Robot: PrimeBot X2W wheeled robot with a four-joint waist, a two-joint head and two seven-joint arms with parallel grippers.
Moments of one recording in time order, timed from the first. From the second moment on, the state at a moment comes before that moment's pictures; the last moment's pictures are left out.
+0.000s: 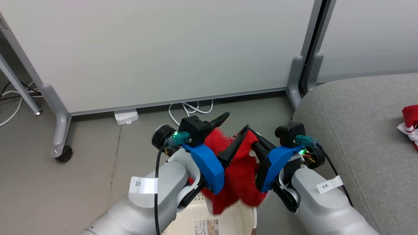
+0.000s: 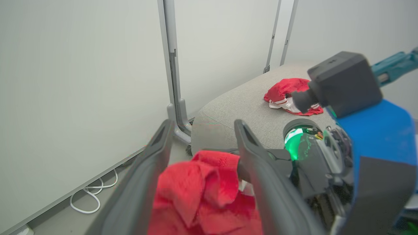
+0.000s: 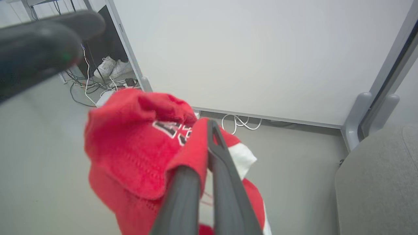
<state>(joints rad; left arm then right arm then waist) -0.78 0.13 -1.14 0.67 -0.89 -0.13 -0.26 -0.69 -0.05 0.64 0.99 0.56 0.13 -0.24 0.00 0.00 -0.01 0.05</state>
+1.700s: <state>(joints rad) -0.16 0.19 -0.45 0.35 -0.41 -0.13 -0.26 -0.69 -0.05 0.55 0.94 0.50 0.13 -0.26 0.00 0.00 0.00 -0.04</state>
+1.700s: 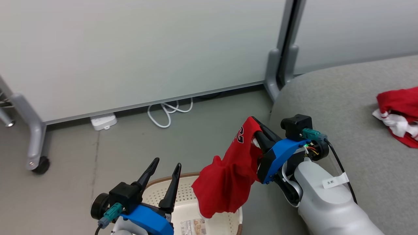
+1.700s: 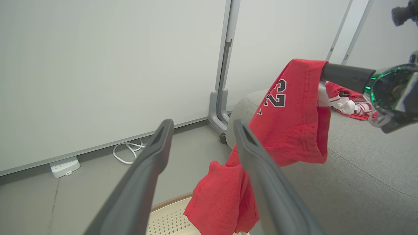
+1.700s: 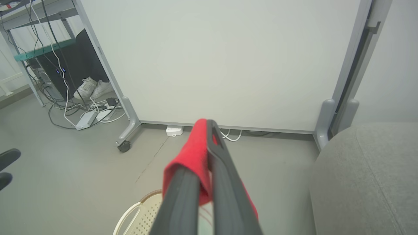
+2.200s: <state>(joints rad) -0.18 0.18 -0.45 0.34 -0.40 -0.13 -0.26 -0.70 -0.06 0.51 0.92 0.47 0.13 -0.26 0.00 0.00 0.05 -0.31</state>
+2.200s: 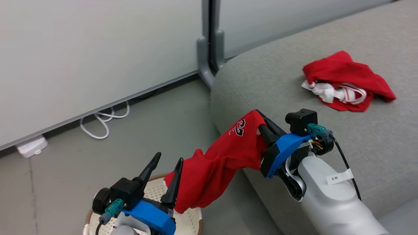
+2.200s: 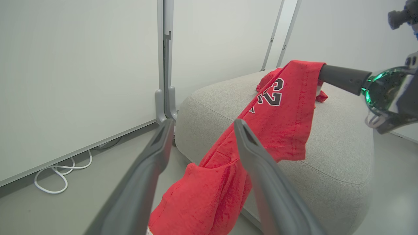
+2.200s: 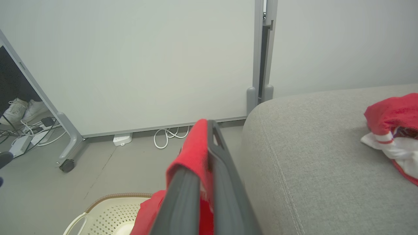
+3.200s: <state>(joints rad) -0.20 0.19 -0.45 0.34 -0.40 -0.13 -0.26 -0.69 -0.05 0.45 0.89 0.47 0.13 -0.26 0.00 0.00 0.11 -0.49</state>
